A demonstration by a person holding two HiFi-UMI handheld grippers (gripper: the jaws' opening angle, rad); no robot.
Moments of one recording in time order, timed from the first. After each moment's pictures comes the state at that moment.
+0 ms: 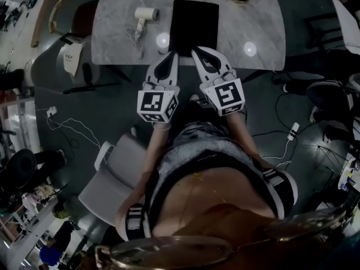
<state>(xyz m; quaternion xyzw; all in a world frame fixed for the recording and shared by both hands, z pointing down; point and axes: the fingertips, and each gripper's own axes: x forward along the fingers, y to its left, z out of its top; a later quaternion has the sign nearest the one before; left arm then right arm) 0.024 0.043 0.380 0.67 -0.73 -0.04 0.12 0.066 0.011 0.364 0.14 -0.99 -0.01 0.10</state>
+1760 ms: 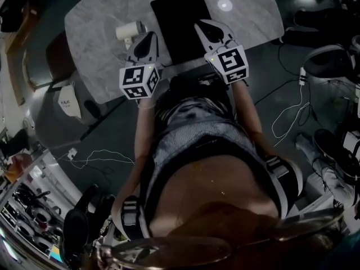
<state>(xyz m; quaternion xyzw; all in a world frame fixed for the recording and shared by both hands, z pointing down) -0.127 -0.080 0.455 0.77 -0.61 0.05 0.18 -0.008 -0.122 0.427 0.29 -0.94 -0.01 0.19</state>
